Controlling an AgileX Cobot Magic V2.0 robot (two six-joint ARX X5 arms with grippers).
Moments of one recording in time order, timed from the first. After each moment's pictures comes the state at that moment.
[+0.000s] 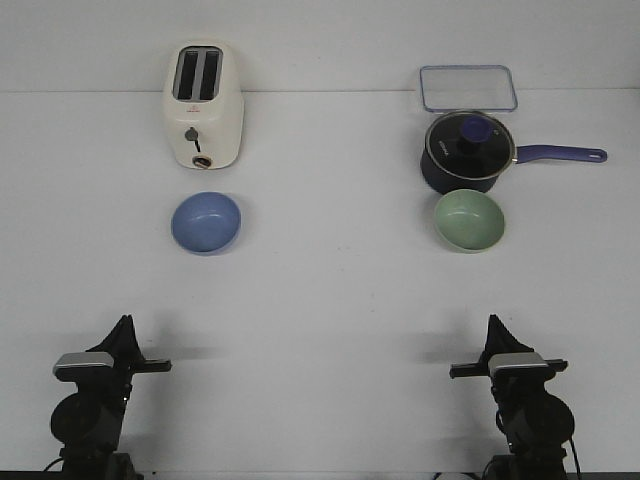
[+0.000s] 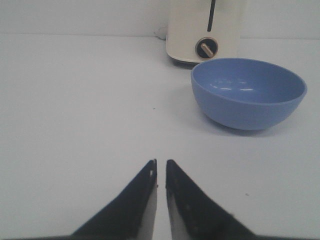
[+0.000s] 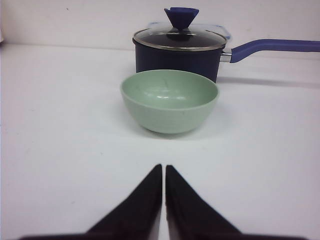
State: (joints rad) left arm 0.01 0.00 0.03 -0.01 -0.04 -0.01; right arm 0.03 0.00 0.02 -0.11 -0.03 0.00
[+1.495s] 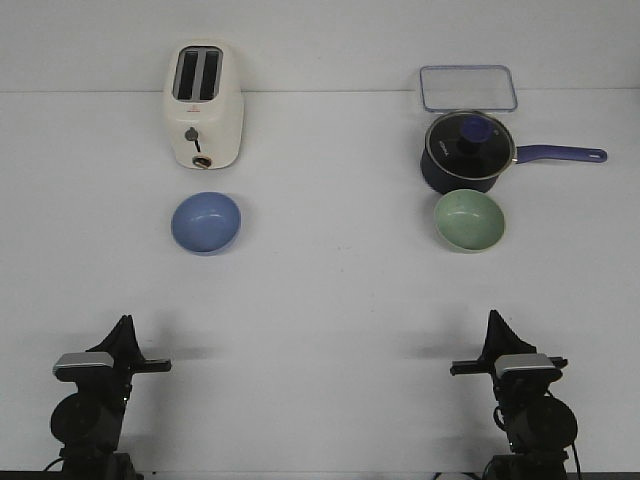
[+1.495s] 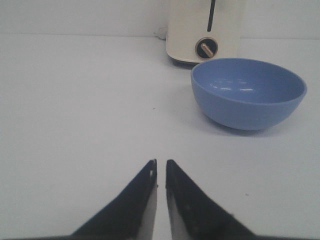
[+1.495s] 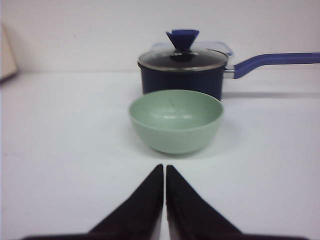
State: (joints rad) left arm 0.01 0.00 0.03 -0.01 -0.04 -0.01; right arm 0.03 0.00 0.02 -0.04 -0.05 0.09
